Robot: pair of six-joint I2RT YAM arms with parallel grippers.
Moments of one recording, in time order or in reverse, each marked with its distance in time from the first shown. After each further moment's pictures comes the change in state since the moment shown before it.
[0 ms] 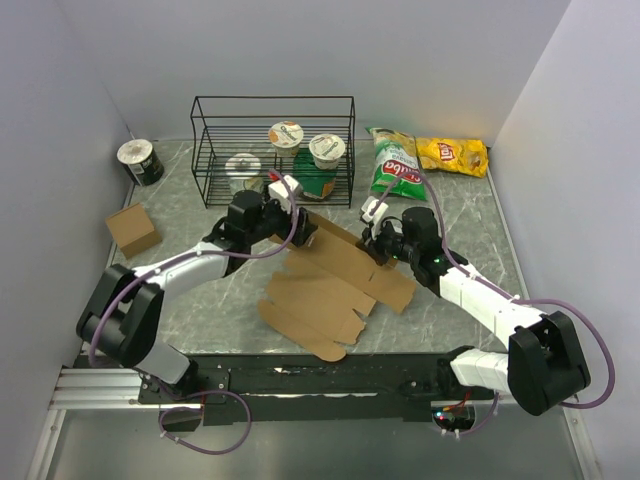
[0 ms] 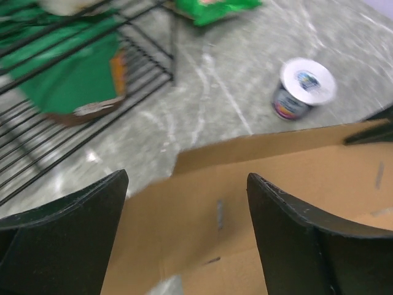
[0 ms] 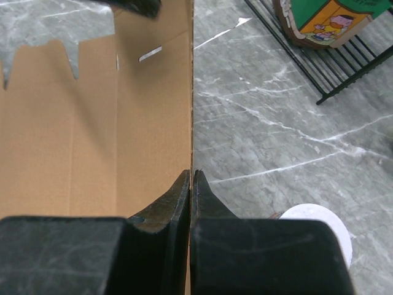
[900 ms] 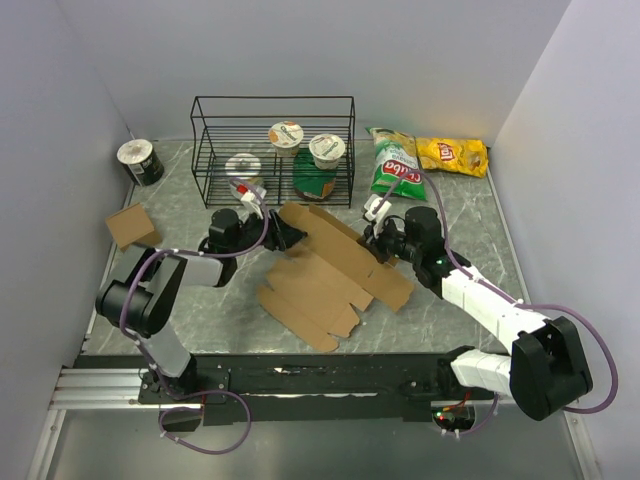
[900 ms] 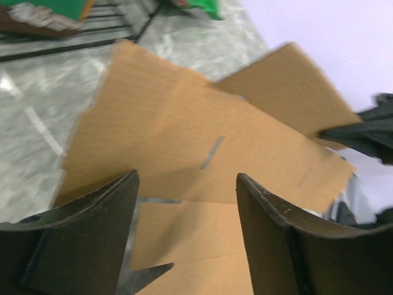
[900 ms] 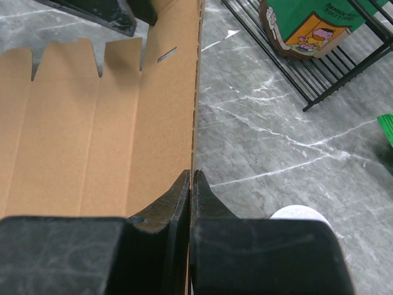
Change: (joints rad) left arm 0.169 0.169 -0.234 0.509 0.267 -0.571; right arm 0.000 -0.028 -0.002 0.018 0.016 0.007
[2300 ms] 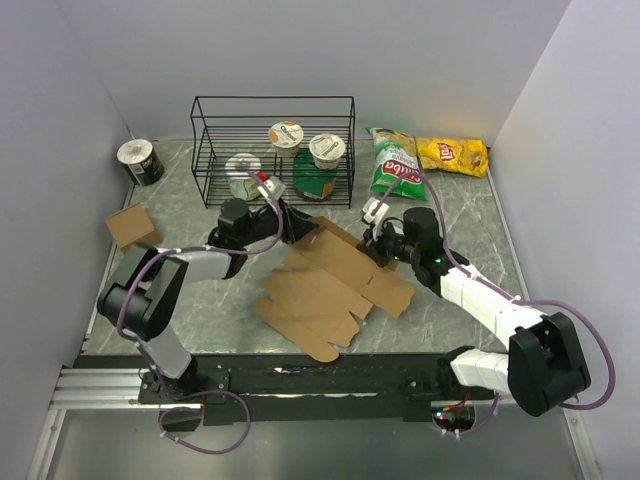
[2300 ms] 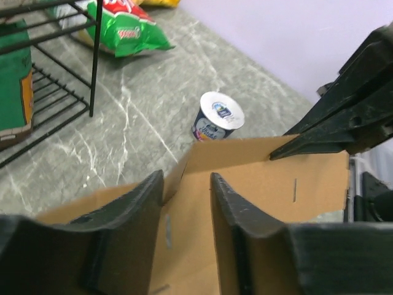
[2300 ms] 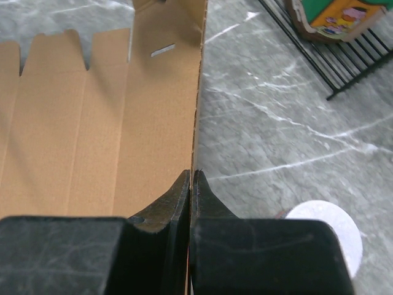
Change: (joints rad) left arm -0.061 0.002 0.117 0.049 0.115 0.213; right arm -0.003 0.023 0.000 -0.038 -0.050 0.001
